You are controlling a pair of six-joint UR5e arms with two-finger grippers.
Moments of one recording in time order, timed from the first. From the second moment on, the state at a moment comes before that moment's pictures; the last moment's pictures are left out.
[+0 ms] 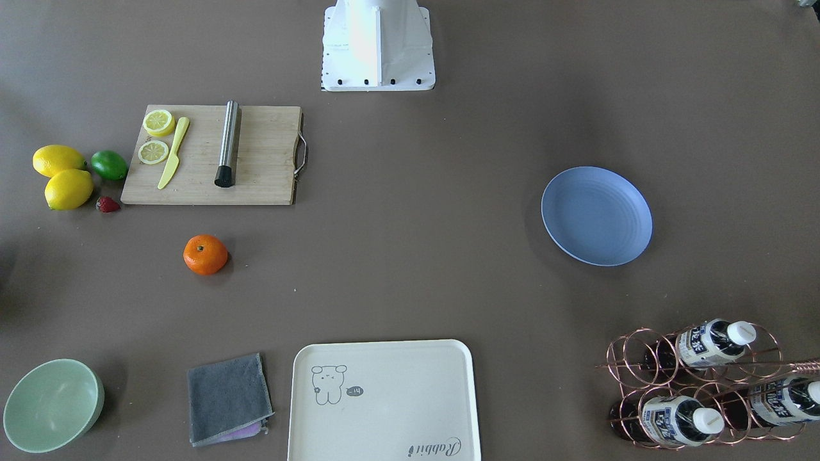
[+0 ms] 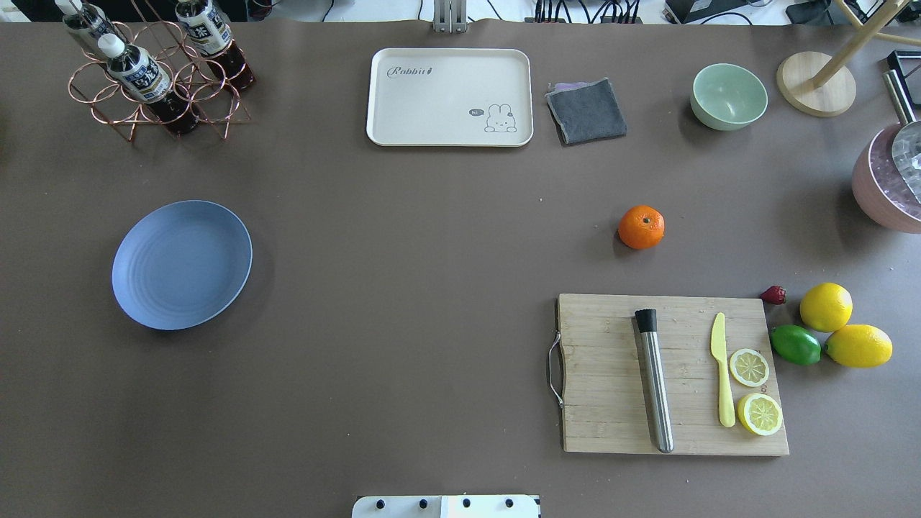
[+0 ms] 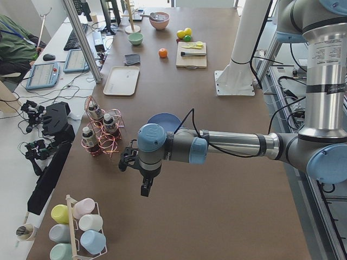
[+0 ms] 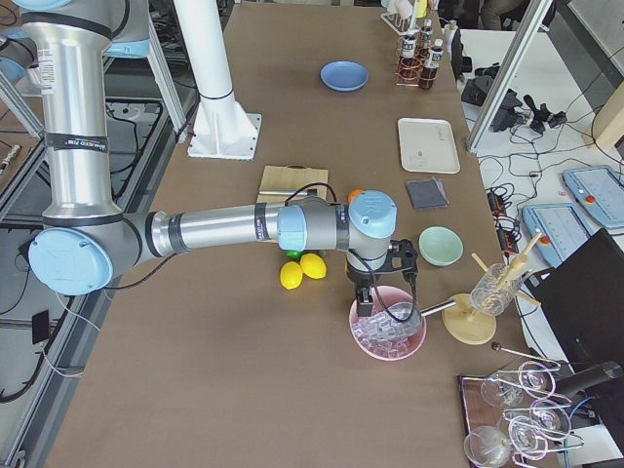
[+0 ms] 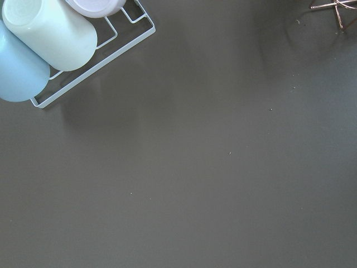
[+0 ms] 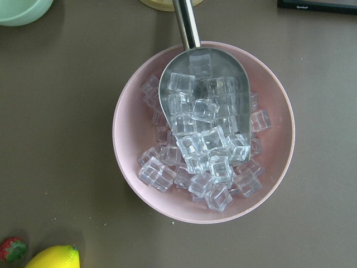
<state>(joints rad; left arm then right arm) -1.64 -1.50 -1.70 -1.64 -2.32 0.10 1.56 -1.56 1.73 -1.66 2.34 -0.02</state>
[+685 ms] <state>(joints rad) -1.63 -1.53 -1.71 -1.66 -2.33 0.11 1.56 -1.56 1.73 -1.66 2.34 -0.02</state>
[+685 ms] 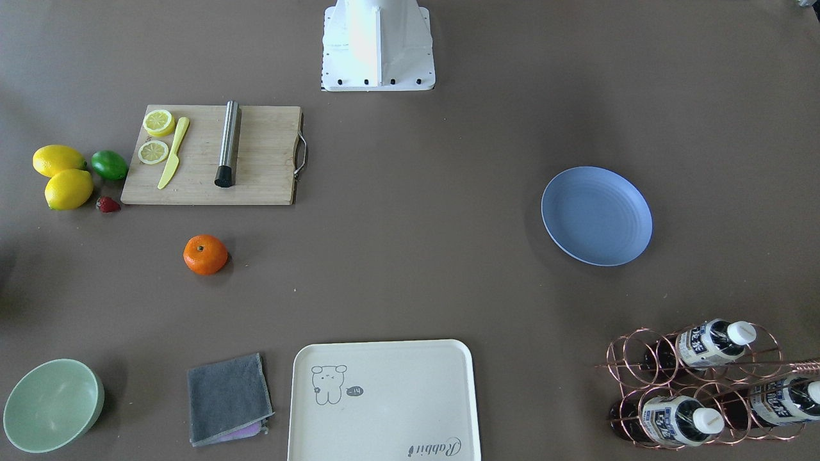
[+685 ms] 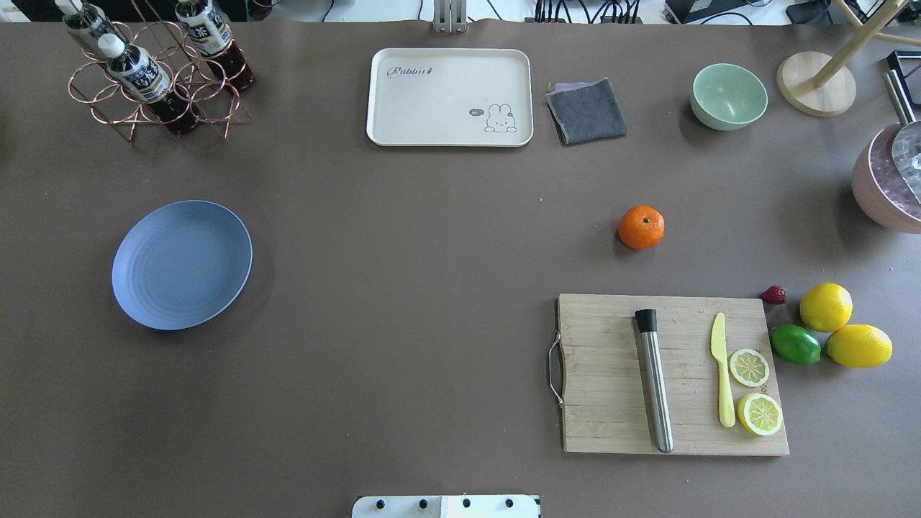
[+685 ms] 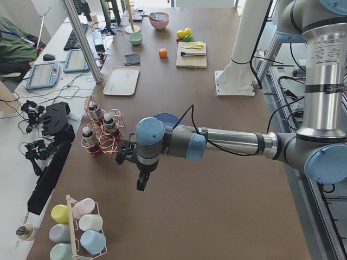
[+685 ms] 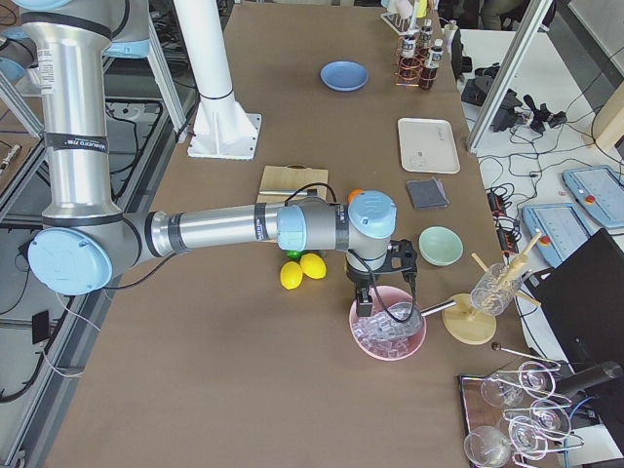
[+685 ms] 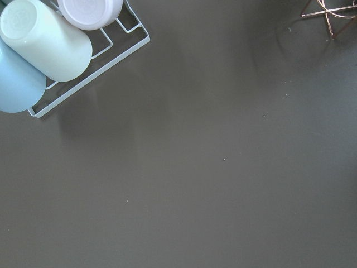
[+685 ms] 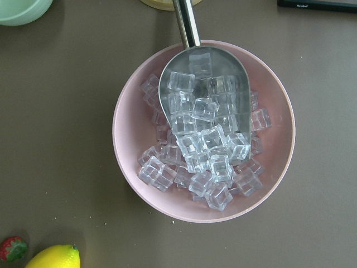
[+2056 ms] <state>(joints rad) -1.32 -1.53 -1.58 -2.30 -2.38 -0.49 1.55 -1.55 1.75 -1.66 2.37 -0.01</state>
